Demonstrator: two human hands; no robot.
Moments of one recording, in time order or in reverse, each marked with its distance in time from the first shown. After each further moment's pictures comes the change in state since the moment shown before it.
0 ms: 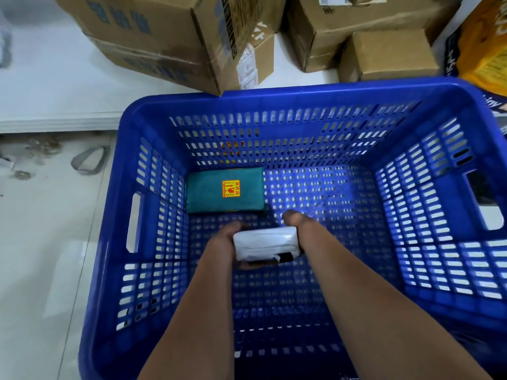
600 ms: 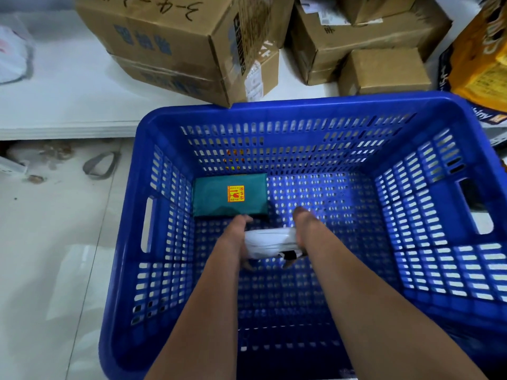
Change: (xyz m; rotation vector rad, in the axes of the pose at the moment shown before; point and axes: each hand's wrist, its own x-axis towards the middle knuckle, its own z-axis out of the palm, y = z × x) left_hand -0.046 0.007 0.022 0.019 0.094 0.117; right_hand -0.048 -0.004 0.006 0.312 -0.027 -0.233
